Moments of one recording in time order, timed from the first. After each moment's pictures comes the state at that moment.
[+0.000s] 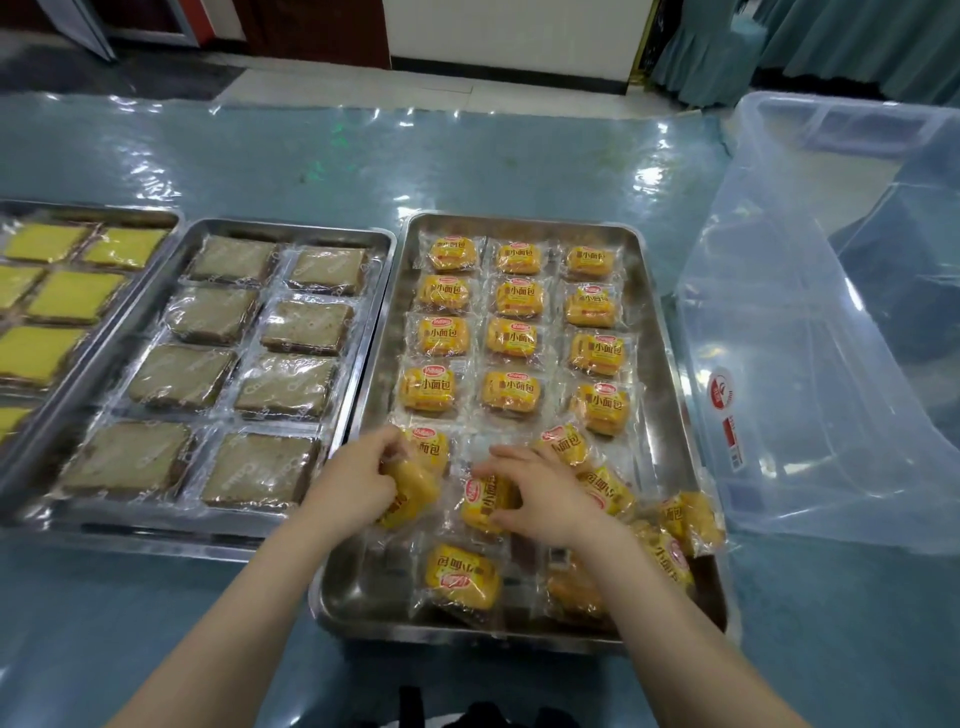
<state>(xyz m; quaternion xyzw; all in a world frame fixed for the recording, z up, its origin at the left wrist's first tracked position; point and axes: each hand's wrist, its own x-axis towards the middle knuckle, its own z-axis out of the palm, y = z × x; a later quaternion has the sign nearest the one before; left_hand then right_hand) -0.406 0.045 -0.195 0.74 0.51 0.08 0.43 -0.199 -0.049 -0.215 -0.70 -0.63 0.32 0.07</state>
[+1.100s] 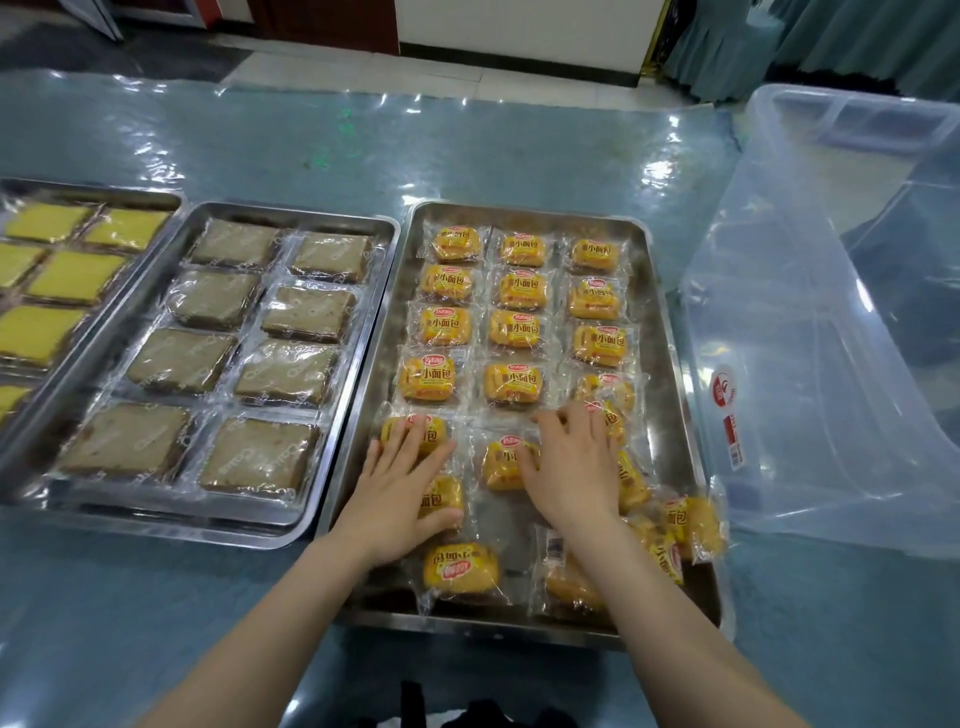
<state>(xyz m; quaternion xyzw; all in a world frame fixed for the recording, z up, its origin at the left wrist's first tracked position) -0.397 0.022 -0.253 0.89 0.40 -0.07 0.20 -0.195 -0.052 -0.220 -0.84 -0.53 0.06 0.10</state>
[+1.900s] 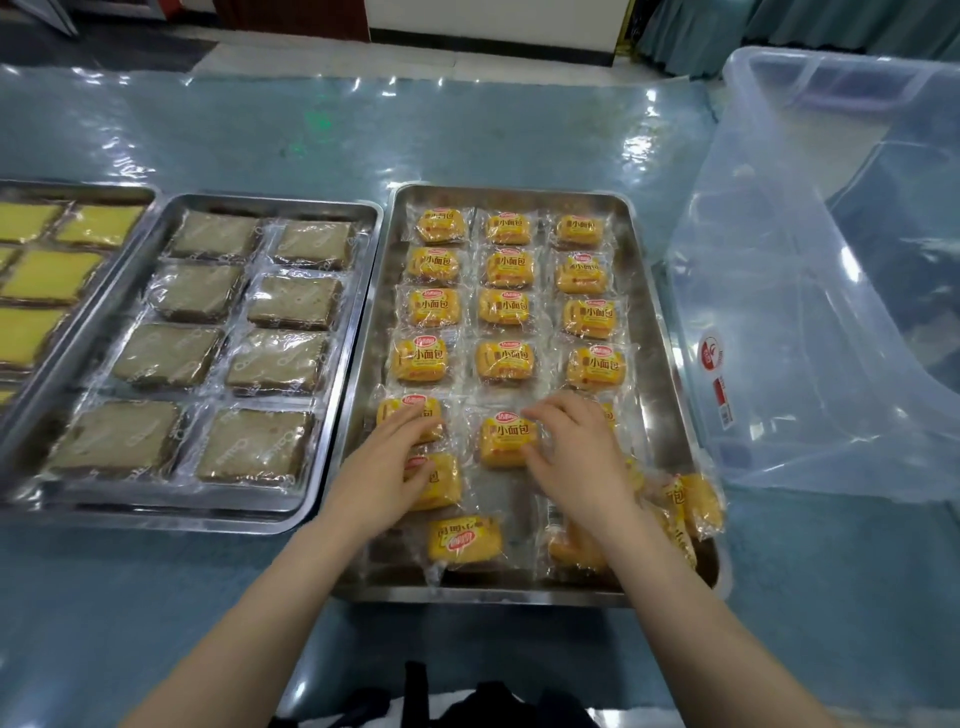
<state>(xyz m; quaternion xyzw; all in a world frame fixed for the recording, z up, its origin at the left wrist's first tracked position) -0.404 0.022 -0.234 0.86 0.41 0.10 0.28 -0.192 -0.080 -0.215 -0.79 -0.57 0.11 0.19</state>
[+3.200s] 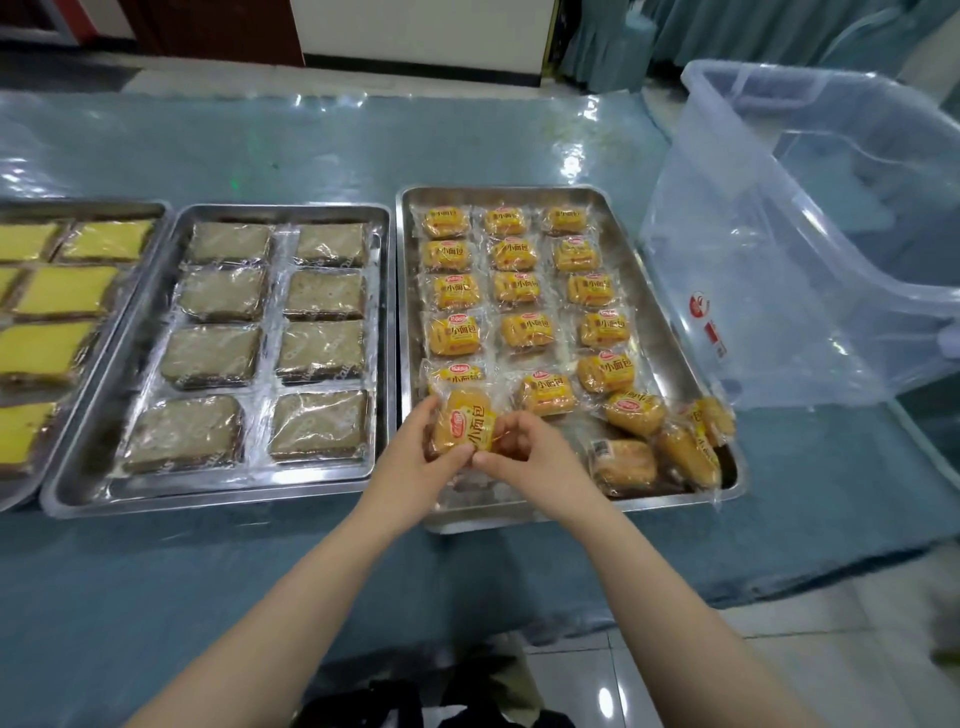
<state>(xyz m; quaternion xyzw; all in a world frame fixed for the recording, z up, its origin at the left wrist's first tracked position) -0.476 -0.008 -0.191 0.67 0.39 0.18 0.61 -0.336 -0.098 -0.187 -0.70 -0.34 0.42 0.46</state>
